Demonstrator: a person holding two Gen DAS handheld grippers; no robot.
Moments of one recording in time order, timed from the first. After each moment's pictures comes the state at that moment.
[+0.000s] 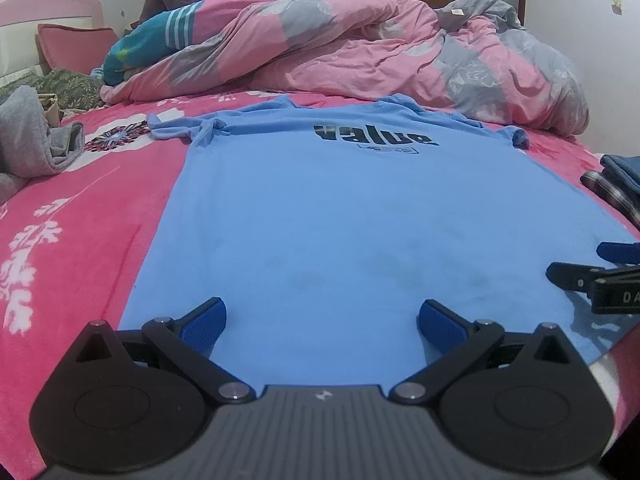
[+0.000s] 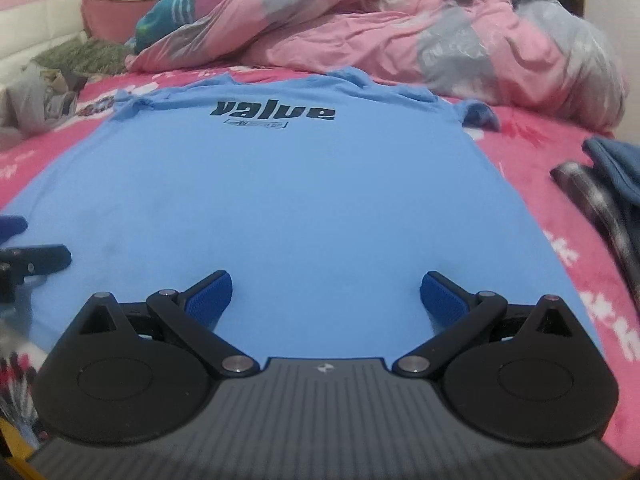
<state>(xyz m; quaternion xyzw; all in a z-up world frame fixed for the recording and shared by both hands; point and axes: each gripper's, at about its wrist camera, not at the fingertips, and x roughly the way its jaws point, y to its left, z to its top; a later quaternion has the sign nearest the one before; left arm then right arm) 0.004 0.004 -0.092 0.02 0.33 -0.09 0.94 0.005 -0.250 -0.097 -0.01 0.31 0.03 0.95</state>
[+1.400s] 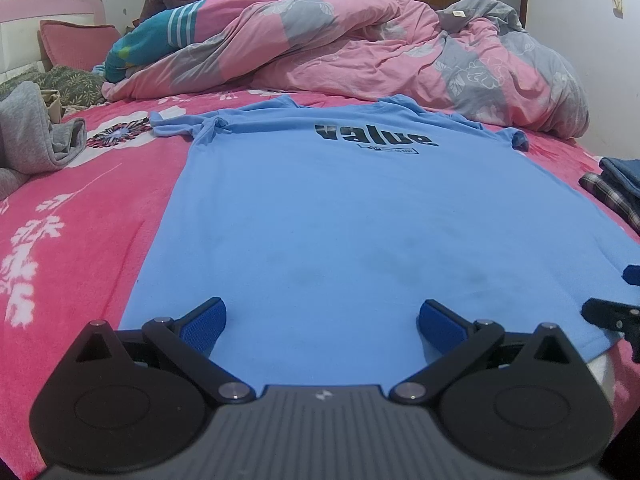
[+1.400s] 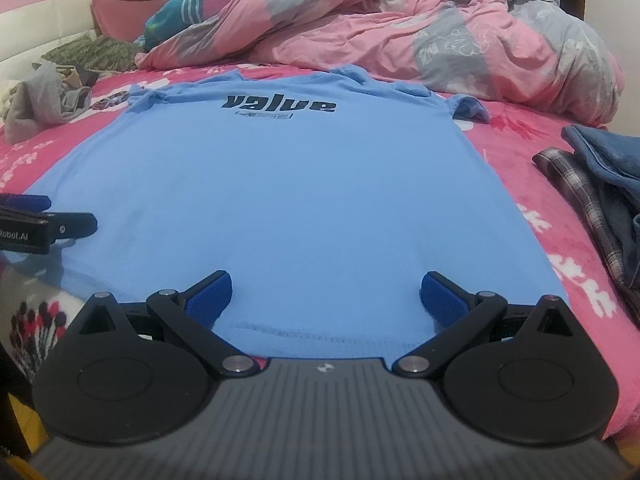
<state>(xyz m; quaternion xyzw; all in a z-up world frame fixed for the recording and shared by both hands) 0.001 0.006 -0.091 0.01 0.33 -0.10 0.94 -0.035 -0.256 -0.091 -0.02 0.31 0.04 0.95</state>
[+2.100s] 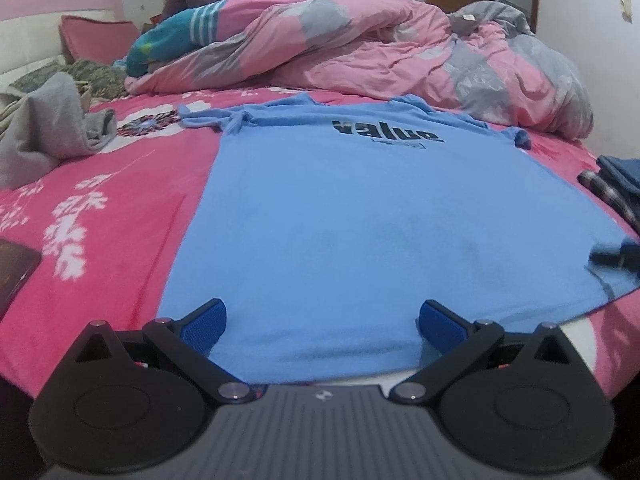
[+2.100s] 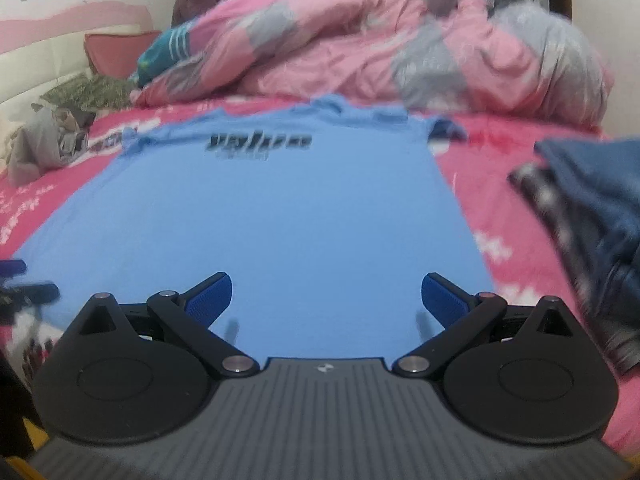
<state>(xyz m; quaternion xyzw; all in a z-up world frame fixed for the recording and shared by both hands) -0.046 0.022 -0.079 0.00 0.33 -0.07 0.94 -0.033 -0.299 -0.081 0.02 0.31 0.05 0.95</state>
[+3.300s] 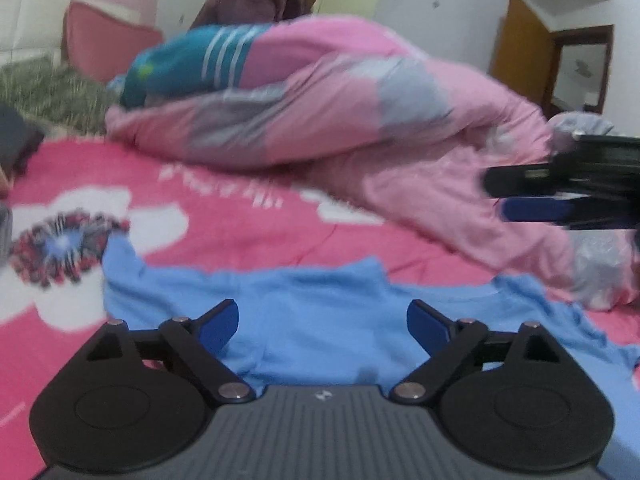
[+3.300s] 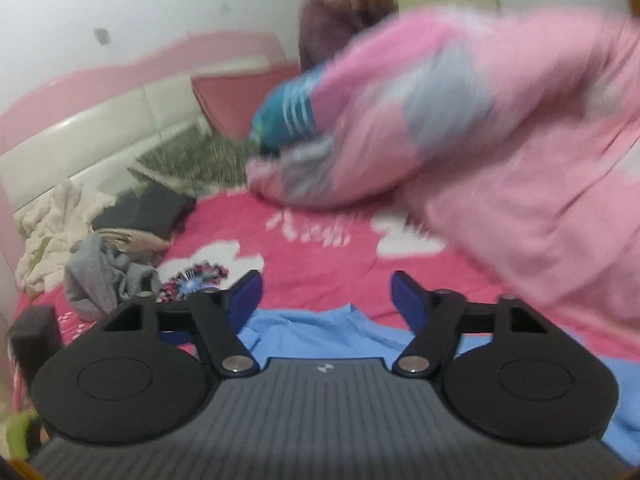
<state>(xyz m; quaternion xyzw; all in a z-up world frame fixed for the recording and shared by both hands) 0.305 0.055 -0.069 -0.10 0.25 -0.03 0.96 0.390 -0.181 0.023 0.06 0.28 0.31 0.90</state>
